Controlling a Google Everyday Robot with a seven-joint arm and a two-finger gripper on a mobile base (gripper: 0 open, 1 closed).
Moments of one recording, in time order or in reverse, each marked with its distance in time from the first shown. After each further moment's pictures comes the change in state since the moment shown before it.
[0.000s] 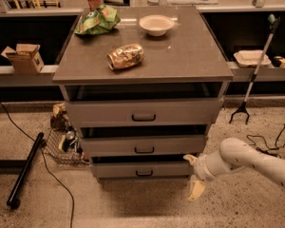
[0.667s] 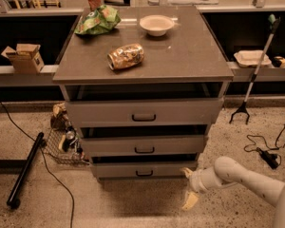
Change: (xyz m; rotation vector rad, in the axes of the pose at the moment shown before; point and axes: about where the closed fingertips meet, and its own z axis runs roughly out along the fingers) arm 0.068 -0.001 0.093 -0.002 -0.076 0.062
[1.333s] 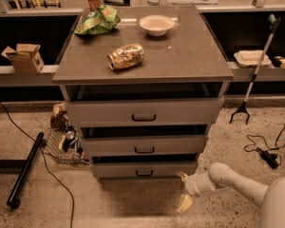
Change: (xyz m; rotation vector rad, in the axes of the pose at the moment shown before) arm 0.024 -0.008 0.053 -0.005 -0.047 0.031
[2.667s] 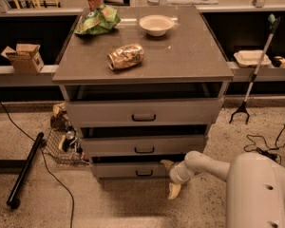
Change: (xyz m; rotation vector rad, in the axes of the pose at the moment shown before) arm -0.026 -0.064 0.053 0.038 0.194 -0.415
